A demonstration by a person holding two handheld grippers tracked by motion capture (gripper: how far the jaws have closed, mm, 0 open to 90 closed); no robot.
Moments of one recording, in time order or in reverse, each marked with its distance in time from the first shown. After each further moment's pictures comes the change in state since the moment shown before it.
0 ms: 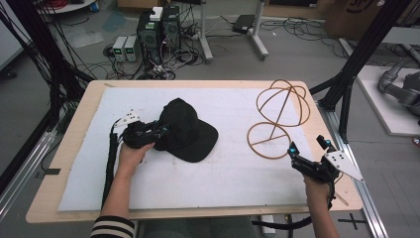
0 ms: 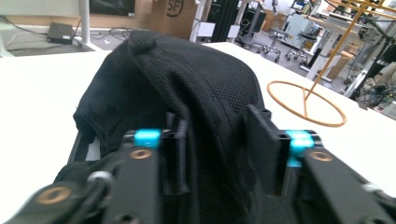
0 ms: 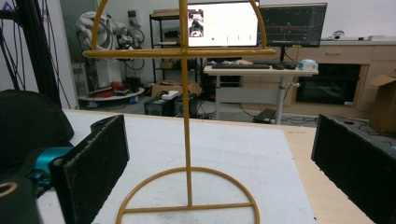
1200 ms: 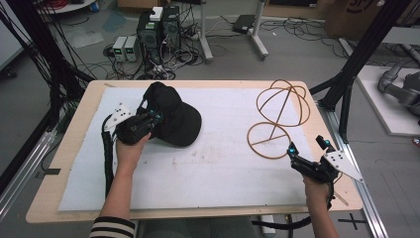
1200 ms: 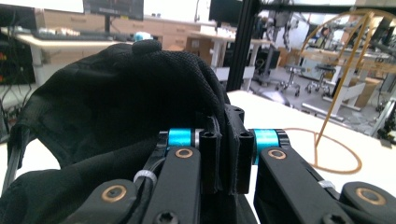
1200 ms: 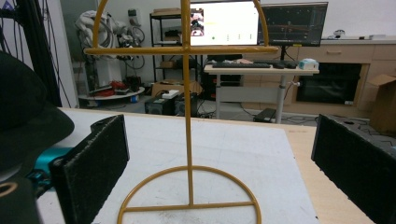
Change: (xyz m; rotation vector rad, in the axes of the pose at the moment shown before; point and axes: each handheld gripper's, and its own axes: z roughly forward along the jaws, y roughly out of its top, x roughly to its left) left arm -0.027 0.038 -0.021 -0.210 0.069 0.117; right arm 0.002 -0.001 0.000 0.004 0.000 0.003
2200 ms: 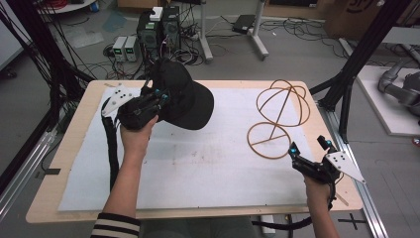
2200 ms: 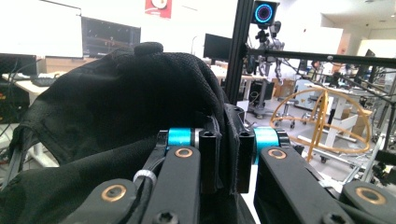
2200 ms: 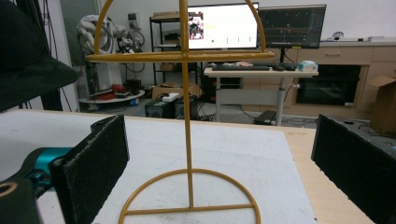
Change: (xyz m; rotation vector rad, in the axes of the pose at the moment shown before) left arm -0.042 0.070 0.013 -0.119 0.001 0.026; right arm -0.001 0.003 -0.003 -0.014 0.001 0.013
